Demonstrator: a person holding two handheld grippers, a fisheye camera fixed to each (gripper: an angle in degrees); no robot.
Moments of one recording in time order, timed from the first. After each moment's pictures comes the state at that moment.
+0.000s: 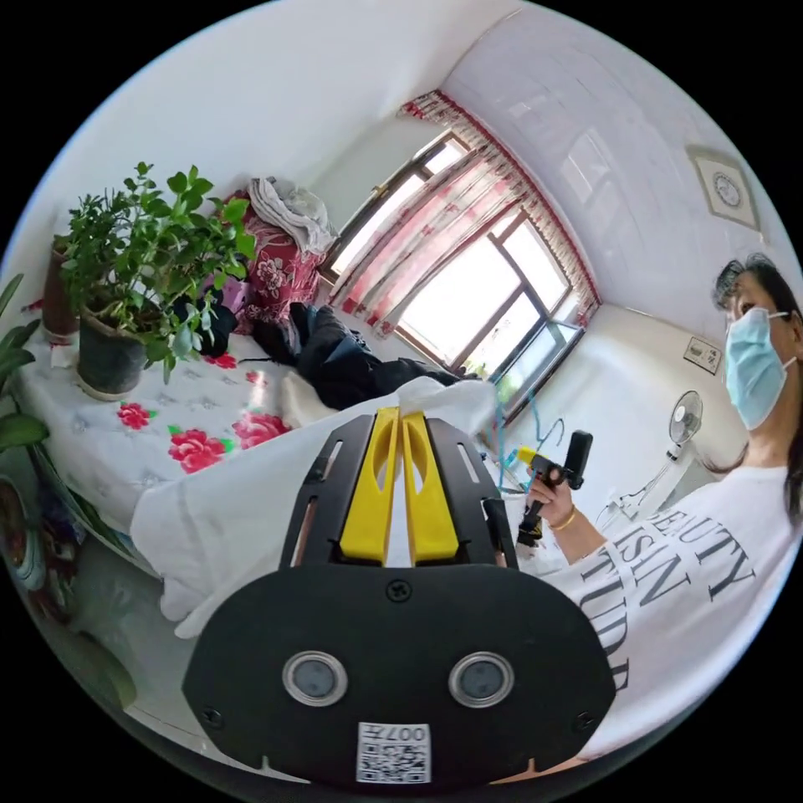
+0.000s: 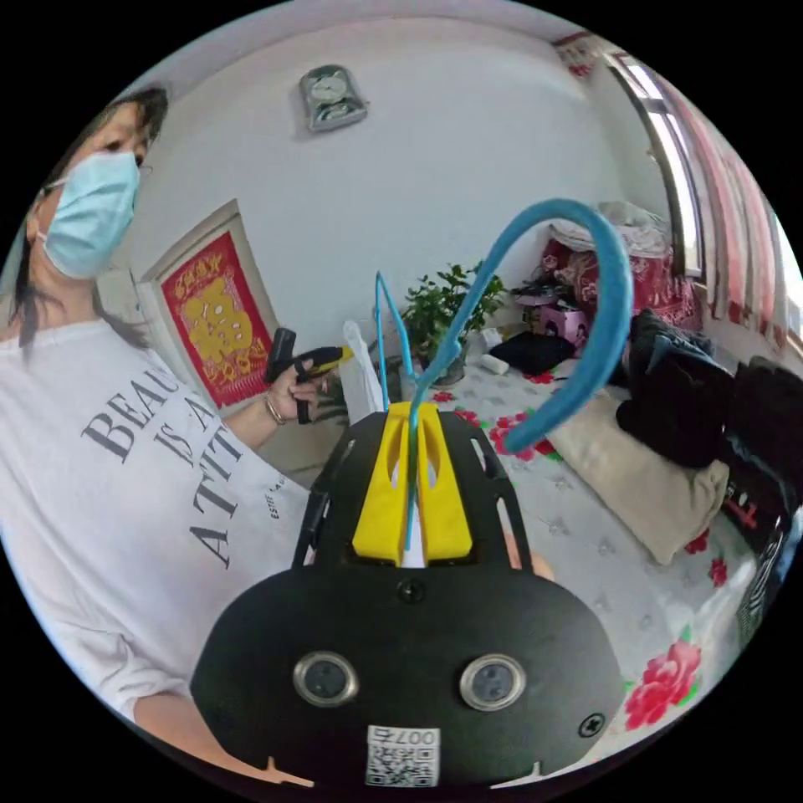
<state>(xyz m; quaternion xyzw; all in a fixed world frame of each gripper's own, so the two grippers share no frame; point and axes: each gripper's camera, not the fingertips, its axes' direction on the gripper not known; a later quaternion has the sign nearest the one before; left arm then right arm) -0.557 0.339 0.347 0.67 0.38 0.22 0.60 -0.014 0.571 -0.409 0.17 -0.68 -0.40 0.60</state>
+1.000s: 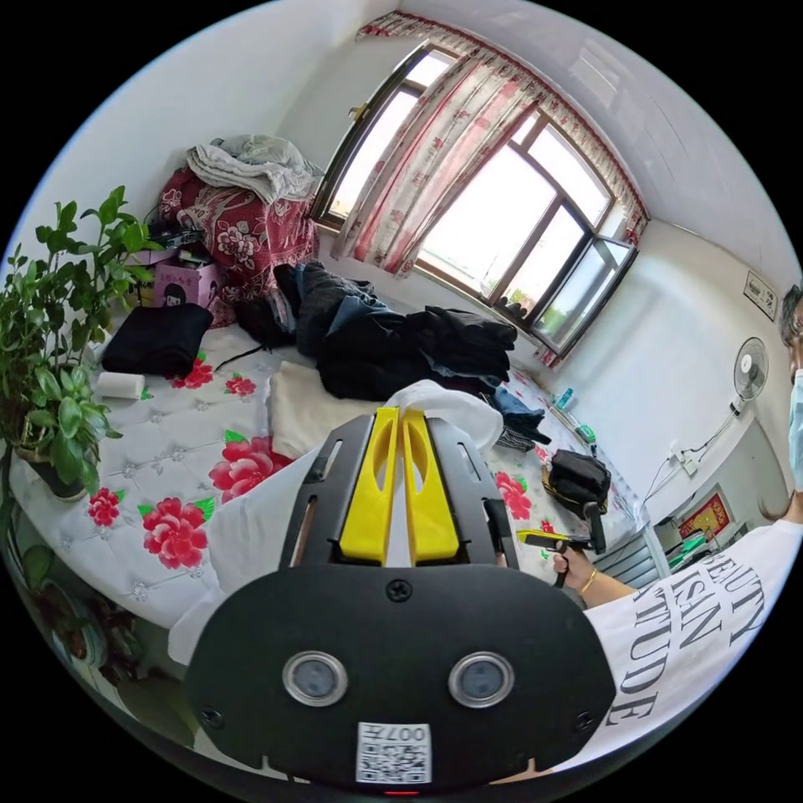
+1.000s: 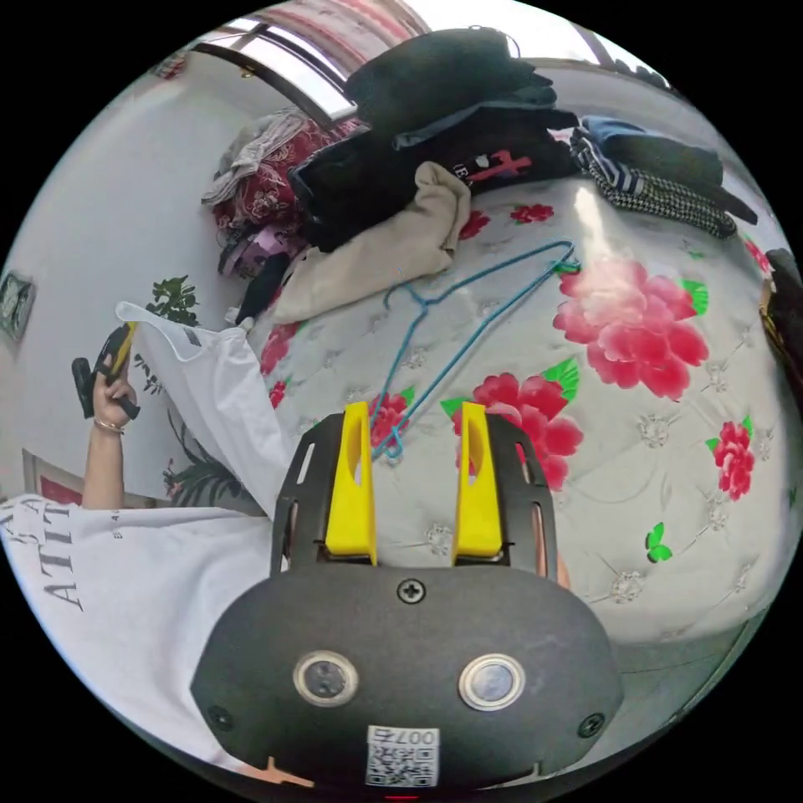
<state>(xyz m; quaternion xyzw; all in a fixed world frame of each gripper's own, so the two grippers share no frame) -0.340 0.153 0.250 0.62 0.25 0.25 0.70 0.036 0.502 -0.276 -0.09 -0.50 -0.10 0.85</state>
